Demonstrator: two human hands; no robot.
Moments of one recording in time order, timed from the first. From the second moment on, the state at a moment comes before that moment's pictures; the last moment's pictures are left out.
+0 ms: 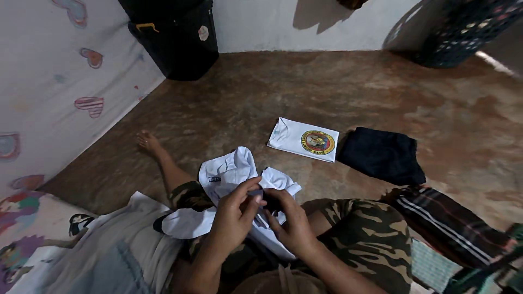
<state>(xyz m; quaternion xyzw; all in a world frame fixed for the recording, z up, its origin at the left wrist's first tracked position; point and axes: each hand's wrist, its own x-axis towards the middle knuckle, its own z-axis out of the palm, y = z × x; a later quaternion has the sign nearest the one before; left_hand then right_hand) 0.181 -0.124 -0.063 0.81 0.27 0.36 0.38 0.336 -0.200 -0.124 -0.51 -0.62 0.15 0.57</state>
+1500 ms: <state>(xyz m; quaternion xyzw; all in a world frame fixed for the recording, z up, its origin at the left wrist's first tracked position) 0.146 -0.111 -0.062 0.87 0.17 0.33 0.32 0.369 -0.229 -0.081 -0.55 -0.67 0.08 0.50</state>
